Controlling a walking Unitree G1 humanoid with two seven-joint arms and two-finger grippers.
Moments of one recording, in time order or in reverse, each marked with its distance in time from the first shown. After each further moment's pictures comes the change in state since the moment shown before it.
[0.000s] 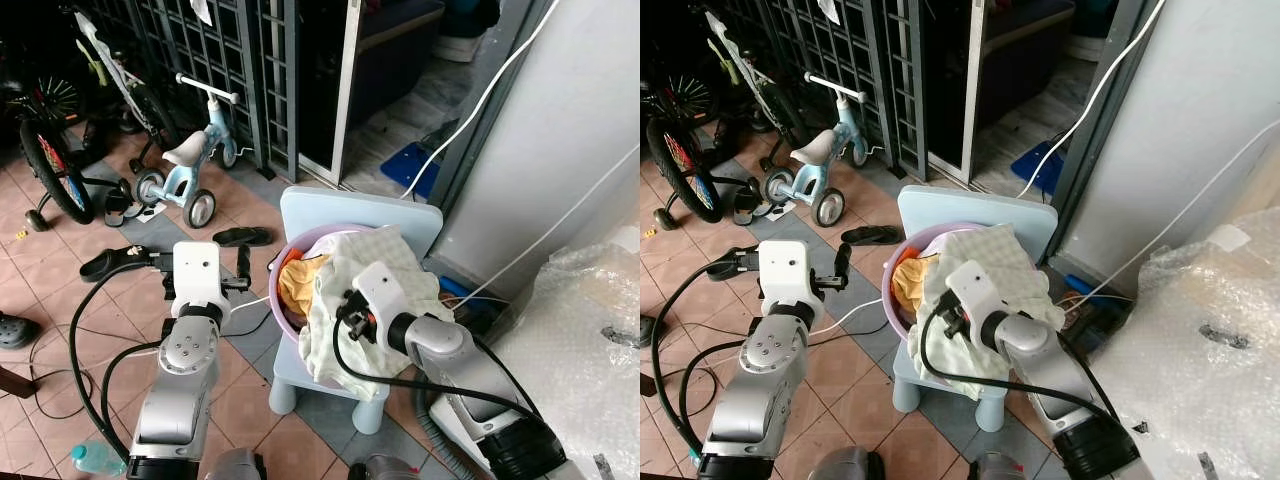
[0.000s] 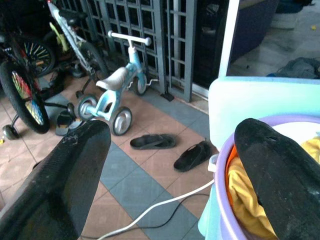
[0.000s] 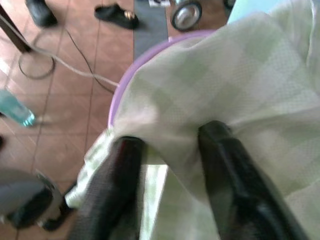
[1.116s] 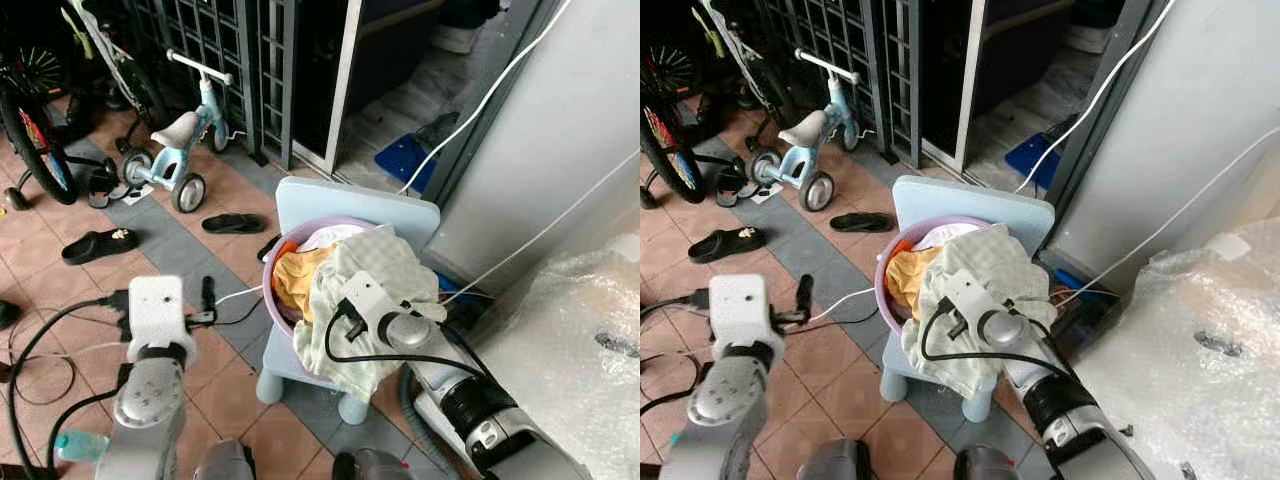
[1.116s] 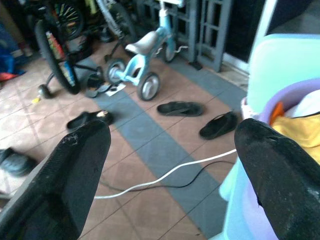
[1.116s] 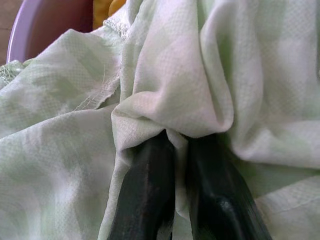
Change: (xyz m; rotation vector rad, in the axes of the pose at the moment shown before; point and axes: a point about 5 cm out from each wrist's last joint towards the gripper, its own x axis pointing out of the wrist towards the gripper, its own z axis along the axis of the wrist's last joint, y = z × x) left arm -0.054 0.041 -0.006 0.043 0.085 0.154; right arm 0.051 -0.015 -0.026 -0.074 0.158 -0.137
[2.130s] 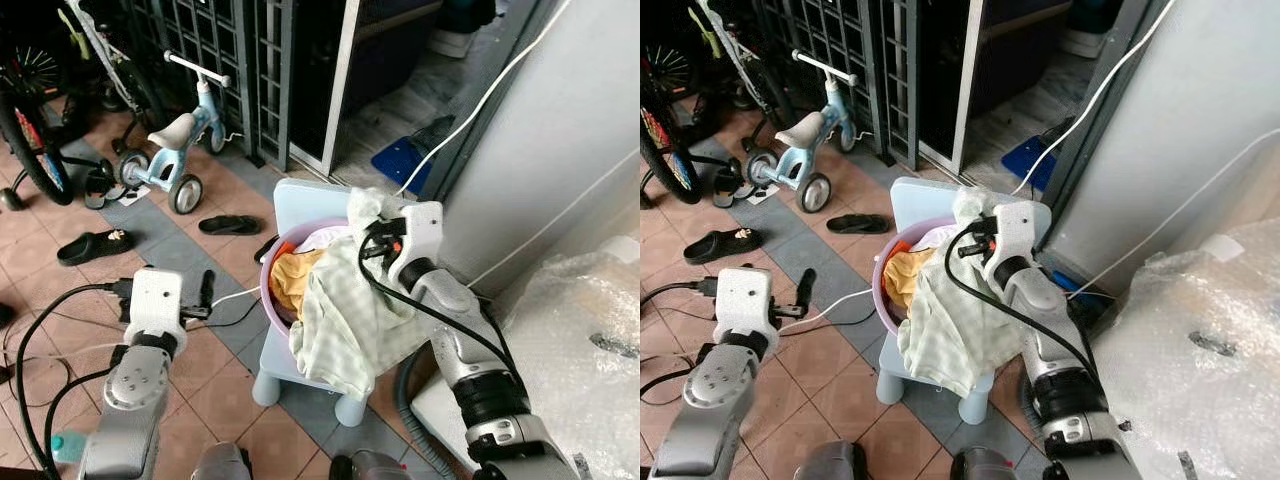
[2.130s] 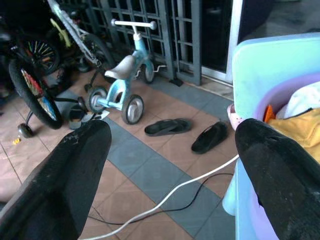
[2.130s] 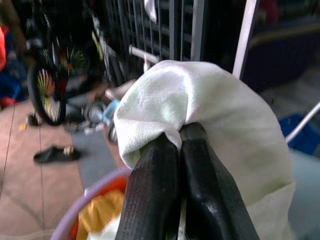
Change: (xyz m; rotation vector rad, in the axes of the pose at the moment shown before) left arm 0.041 0.001 -0.018 0.101 -0.092 -0.162; right arm -0.057 -0.062 0.074 0.444 -0.682 -0.207
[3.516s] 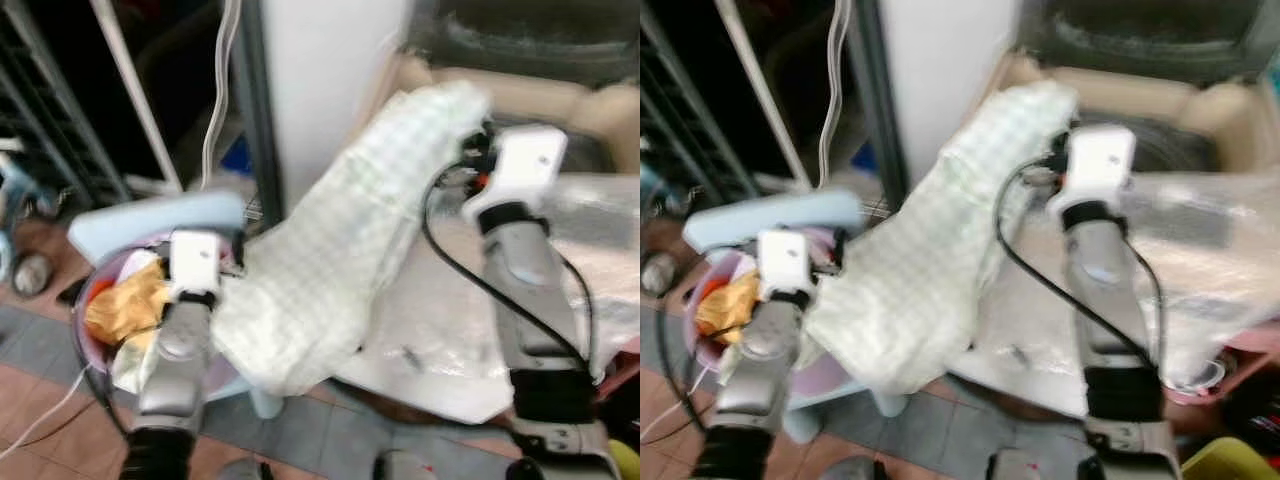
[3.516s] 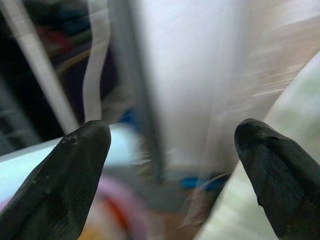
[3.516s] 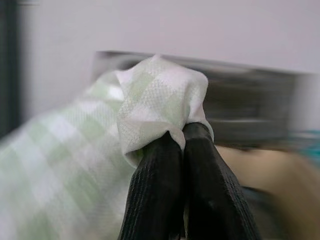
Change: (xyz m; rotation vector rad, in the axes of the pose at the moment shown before) left arm 0.040 -0.051 0.038 -0.080 -0.150 -0.051; right arm -0.030 -0.056 0.094 -0.279 -0.317 -0.404
